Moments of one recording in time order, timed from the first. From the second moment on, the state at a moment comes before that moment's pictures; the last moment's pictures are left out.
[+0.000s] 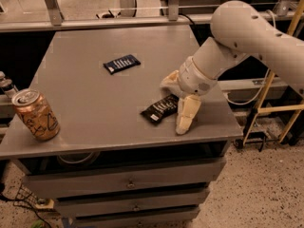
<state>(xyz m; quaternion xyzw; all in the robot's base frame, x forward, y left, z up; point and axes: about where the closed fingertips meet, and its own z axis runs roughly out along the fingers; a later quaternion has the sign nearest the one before) 0.546 -0.052 0.810 -0.74 0.61 0.17 0.21</state>
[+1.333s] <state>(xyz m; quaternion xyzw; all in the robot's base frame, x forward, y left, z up) 0.545 -0.049 0.824 -0.74 0.61 0.17 0.21</state>
